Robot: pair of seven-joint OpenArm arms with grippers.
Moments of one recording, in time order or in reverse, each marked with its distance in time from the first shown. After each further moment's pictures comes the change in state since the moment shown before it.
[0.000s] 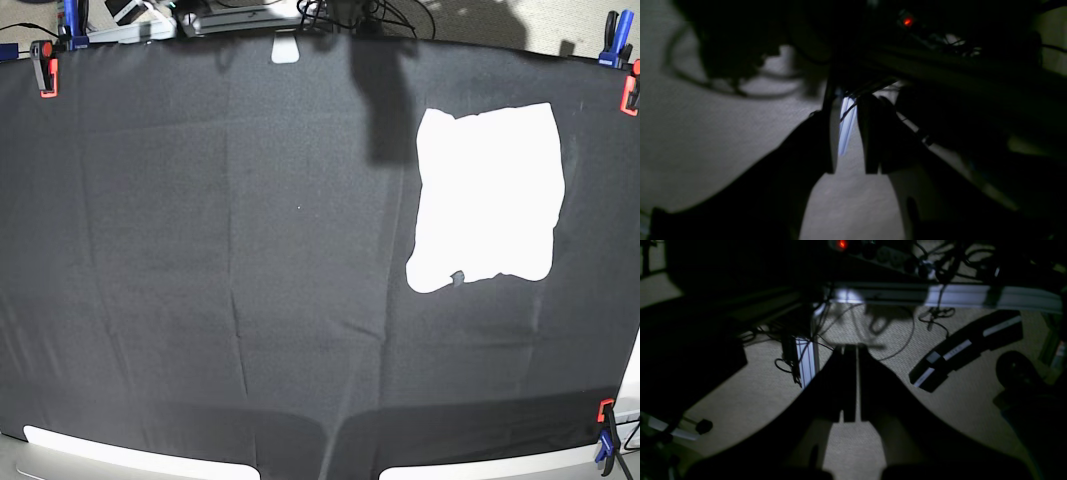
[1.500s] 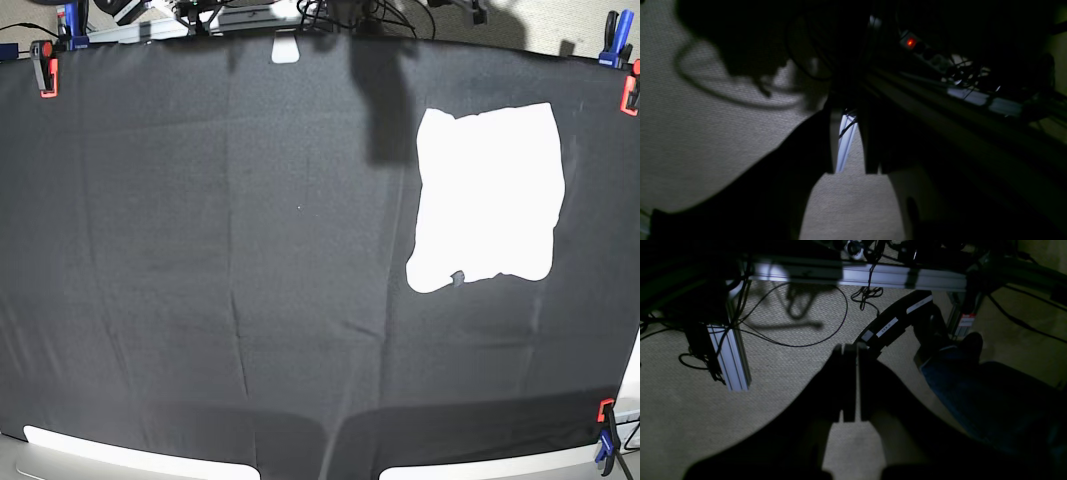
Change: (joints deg) left arm -7.0 3.8 0.0 -6.3 2.2 10.4 -1.3; right arm 2.8 -3.8 -13.0 -5.2 4.8 -28.8 -2.4
